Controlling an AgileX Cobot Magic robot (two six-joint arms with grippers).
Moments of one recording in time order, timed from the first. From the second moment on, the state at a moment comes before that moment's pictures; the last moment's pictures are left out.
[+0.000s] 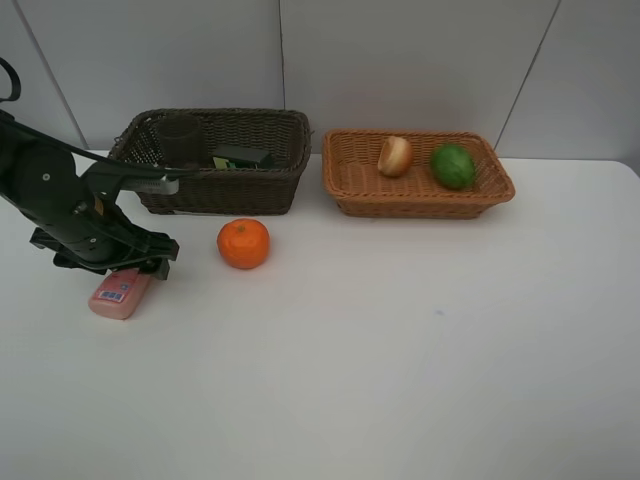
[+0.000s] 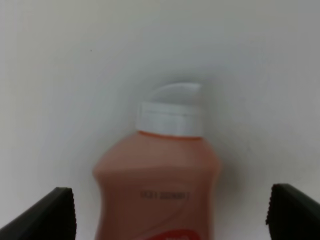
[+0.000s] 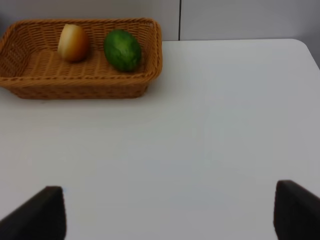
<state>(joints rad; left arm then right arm) -0.24 1.84 -0.77 0.27 0.19 -0.41 0.04 0.00 -0.52 -0.11 1.06 0.08</state>
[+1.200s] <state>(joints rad) -0.24 1.87 -0.77 0.32 0.21 -0.43 0.04 0.00 -0.52 -0.11 1.06 0.08</state>
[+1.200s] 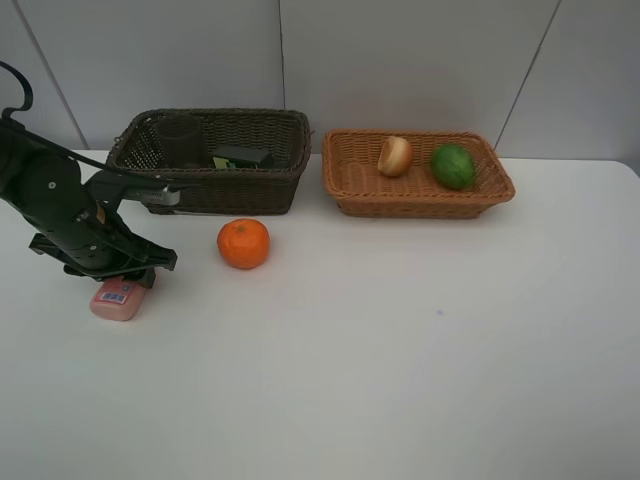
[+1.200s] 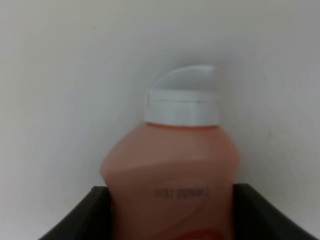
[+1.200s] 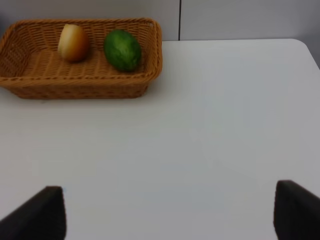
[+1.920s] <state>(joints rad) -0.24 1.81 -0.77 0.36 0.27 -0.53 0.04 0.00 -0.52 -0.11 1.06 0.08</state>
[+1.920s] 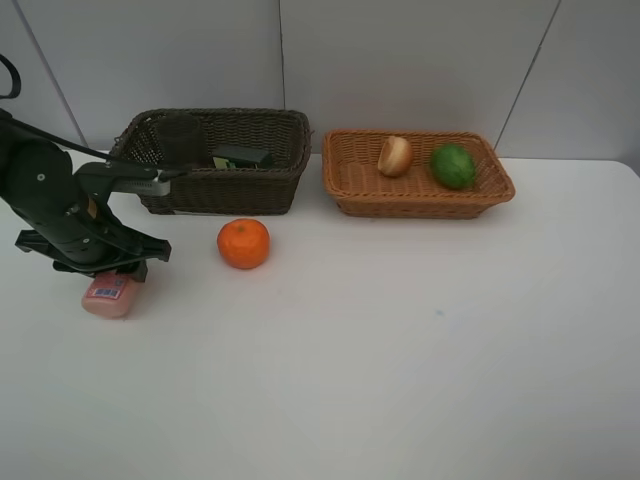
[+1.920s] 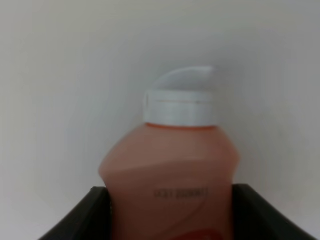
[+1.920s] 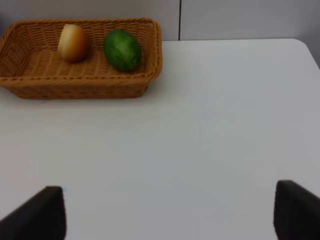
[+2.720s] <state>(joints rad) -0.24 1.52 -0.77 0.36 0.08 -0.54 0.04 0.00 -0.52 -0.11 1.06 0.08</state>
